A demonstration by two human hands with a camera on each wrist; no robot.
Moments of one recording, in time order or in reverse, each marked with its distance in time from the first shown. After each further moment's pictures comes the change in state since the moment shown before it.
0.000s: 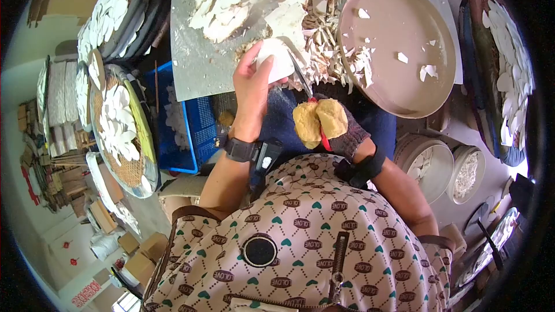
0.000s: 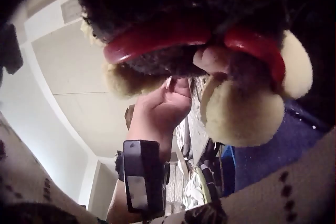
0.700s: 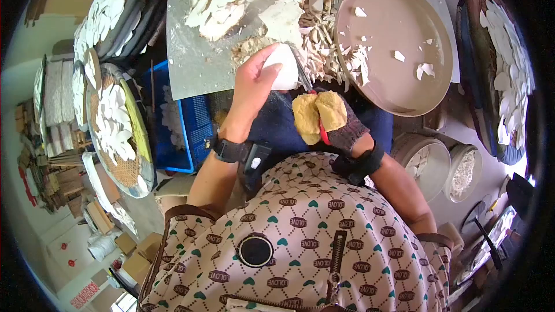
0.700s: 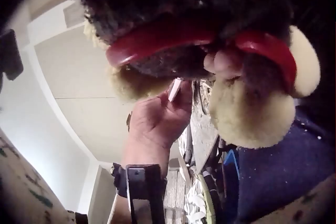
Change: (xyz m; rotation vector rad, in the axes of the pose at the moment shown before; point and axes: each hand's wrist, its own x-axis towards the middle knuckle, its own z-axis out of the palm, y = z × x) left_hand -0.002 0.006 -0.003 0.223 -0.254 -0.022; right_hand -0.002 -0.031 0.012 -0.030 0.012 -0.022
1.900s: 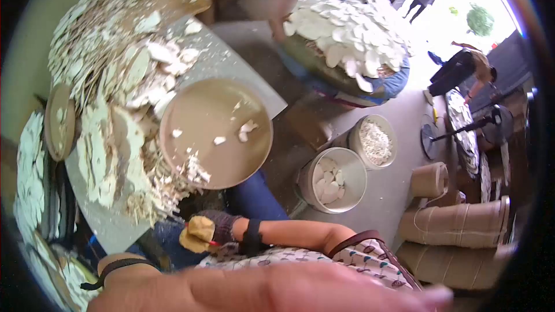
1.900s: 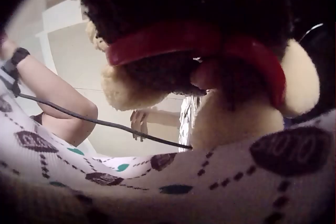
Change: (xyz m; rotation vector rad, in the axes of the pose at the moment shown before) left_hand -0.100 0.265 0.190 -0.458 -1.306 0.650; right_hand -0.024 0.021 -0.003 -0.511 -0.052 -0.225
